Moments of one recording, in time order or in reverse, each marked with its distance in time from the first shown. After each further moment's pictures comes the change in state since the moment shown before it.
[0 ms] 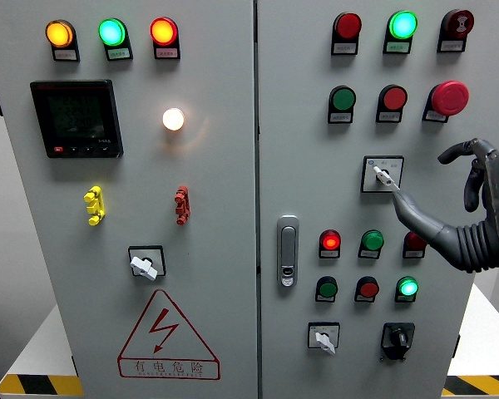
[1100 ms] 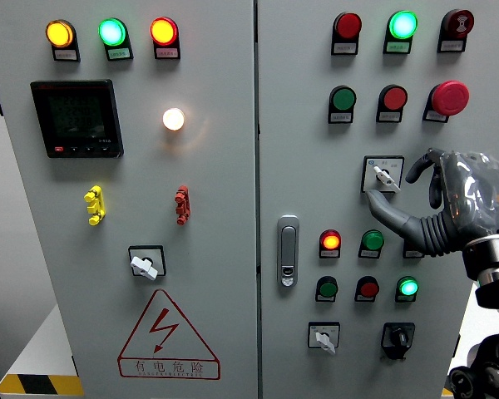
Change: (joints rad) left arm 0.000 0.000 0.000 0.000 0.000 0.000 0.000; right arm 0.108 0.001 0.000 -0.234 -0.001 -0.014 0.009
